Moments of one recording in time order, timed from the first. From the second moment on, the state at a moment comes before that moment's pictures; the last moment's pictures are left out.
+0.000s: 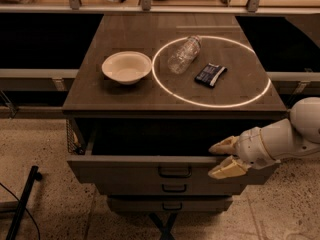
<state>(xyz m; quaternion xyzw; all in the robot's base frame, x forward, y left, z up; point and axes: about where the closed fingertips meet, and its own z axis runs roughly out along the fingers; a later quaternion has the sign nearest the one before) 0.450 -0.168 0.695 -0.59 0.72 0.24 0.29</state>
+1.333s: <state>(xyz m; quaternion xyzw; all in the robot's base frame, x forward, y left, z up) 0.397 -0.181 0.707 -0.60 0.71 0.27 0.26</state>
